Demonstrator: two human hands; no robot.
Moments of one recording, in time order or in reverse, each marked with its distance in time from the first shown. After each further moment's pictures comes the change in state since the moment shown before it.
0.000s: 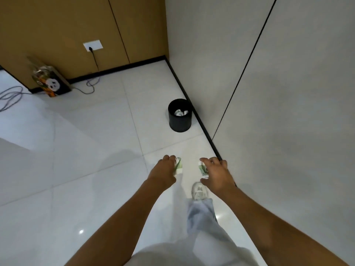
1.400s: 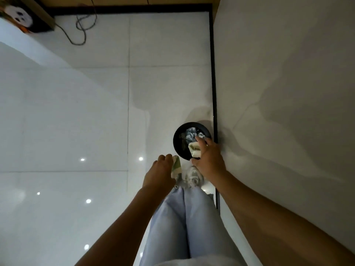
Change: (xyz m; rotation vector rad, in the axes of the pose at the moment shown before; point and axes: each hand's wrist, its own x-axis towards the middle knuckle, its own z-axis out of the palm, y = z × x) left_hand 0.585 -0.072 -0.150 -0.318 -0.121 -0.440; right_hand 0.704 -0.033 -0.078 -0.070 -0.381 -0.119
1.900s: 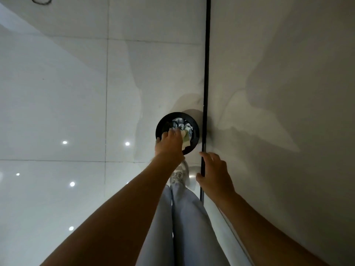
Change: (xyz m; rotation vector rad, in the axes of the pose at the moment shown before) left_hand 0.136 0.063 0.046 0.172 -0.098 -0.006; right_hand 0.004 0.084 0.014 -0.003 -0.098 0.082
